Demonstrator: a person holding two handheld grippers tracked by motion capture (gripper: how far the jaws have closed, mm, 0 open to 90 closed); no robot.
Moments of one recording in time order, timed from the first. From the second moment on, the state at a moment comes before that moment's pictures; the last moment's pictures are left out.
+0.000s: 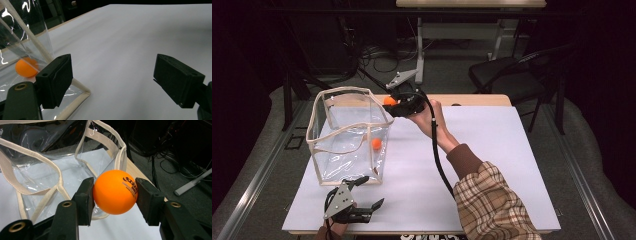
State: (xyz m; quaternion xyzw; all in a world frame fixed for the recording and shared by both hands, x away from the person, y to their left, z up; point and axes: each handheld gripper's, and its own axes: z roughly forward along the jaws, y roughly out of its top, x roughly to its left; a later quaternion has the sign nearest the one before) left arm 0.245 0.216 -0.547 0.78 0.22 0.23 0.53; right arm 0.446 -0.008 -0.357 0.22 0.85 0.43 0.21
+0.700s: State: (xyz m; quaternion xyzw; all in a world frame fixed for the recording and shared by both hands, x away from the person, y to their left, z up) left arm 0.245 0.216 -0.547 0.78 0.22 0.23 0.53; right arm 0.449 0.002 -0.354 0.22 0.85 0.43 0.21
